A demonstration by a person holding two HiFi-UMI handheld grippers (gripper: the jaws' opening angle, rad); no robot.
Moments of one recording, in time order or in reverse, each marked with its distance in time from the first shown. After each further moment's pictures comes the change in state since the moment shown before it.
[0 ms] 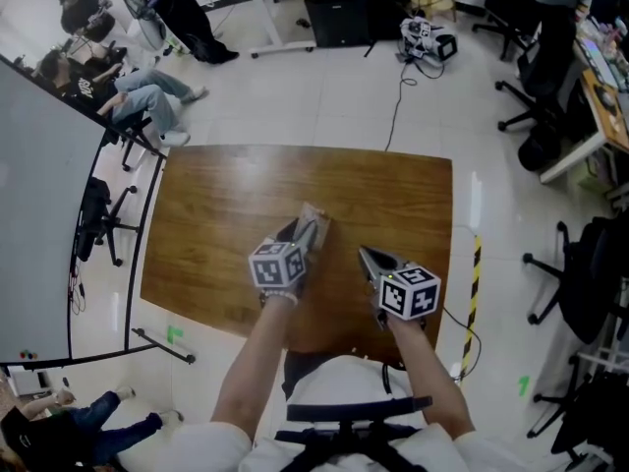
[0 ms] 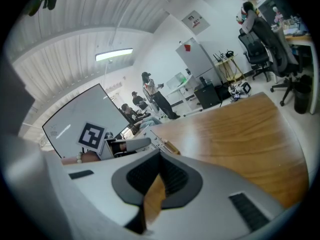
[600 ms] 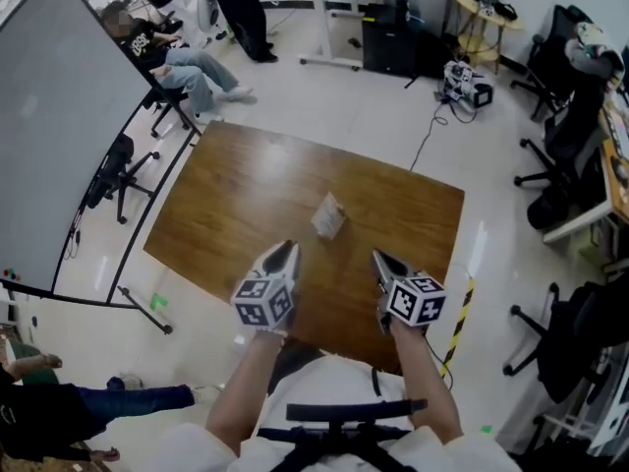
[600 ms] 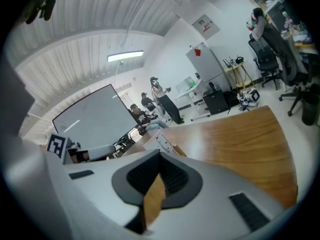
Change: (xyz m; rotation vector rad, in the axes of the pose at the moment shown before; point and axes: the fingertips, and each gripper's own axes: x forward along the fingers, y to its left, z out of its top) left arm -0.159 -0.037 -0.004 -0.067 -0.279 0.150; right arm -0.044 0.021 0.013 -0.085 -0.025 0.070
